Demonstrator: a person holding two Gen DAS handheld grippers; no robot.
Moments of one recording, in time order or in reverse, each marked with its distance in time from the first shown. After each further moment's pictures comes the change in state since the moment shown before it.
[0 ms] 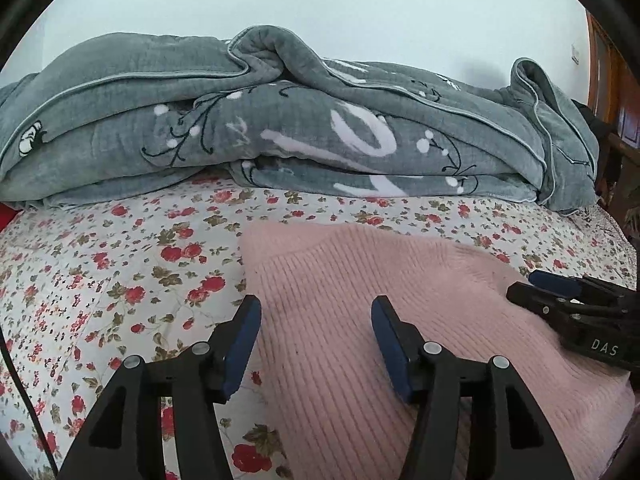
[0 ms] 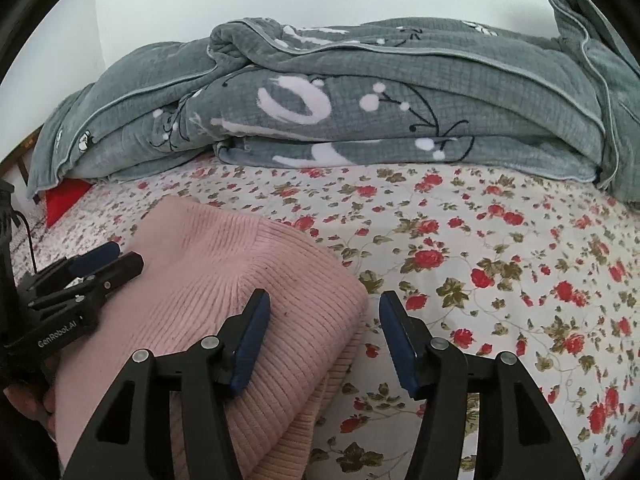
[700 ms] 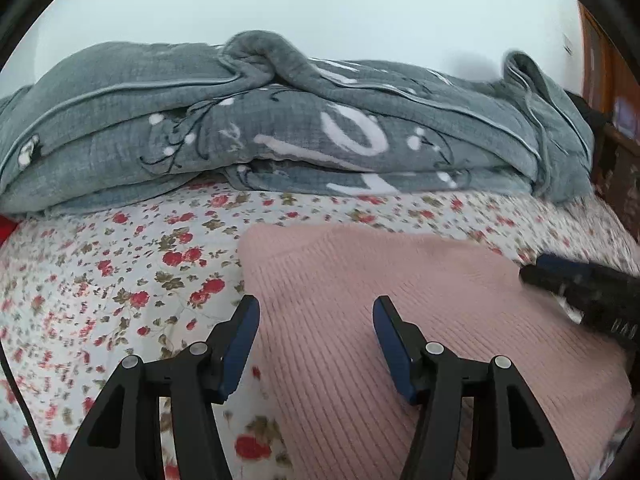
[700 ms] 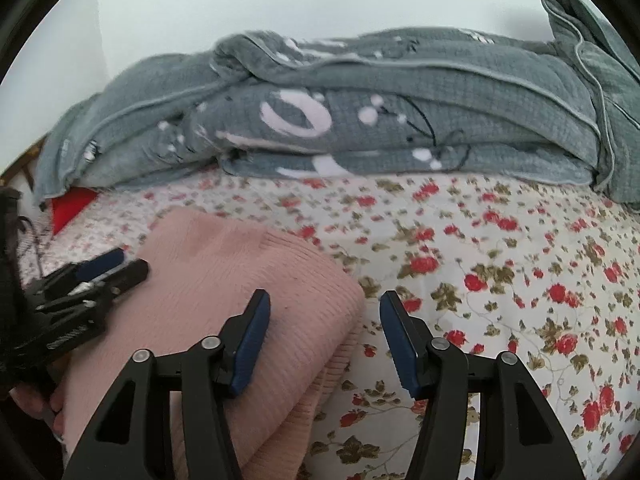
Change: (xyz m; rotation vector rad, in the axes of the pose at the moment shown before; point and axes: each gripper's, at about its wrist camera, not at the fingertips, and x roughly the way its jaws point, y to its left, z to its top) left arm -0.014 -0.009 0.004 0.058 0.025 0.004; right arm -0.030 -0.003 0.003 -0.001 -0.076 0.056
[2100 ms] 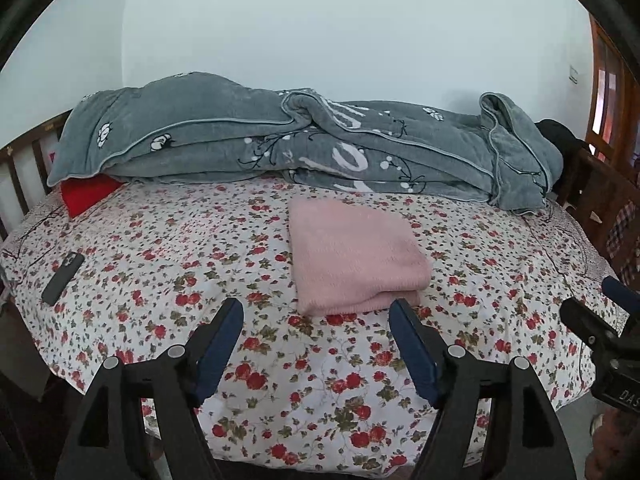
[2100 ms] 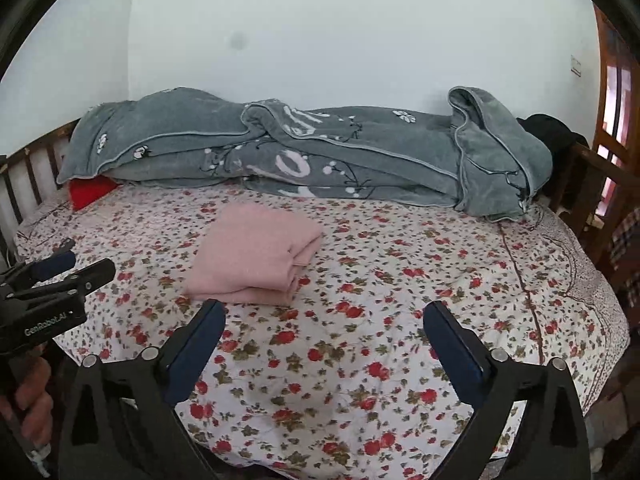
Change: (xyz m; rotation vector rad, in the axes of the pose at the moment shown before) left arm -0.295 -0.070 -0.069 -0.142 -0.018 0.154; right arm -0.319 0.058 -0.078 -0.064 -0.052 -0.245
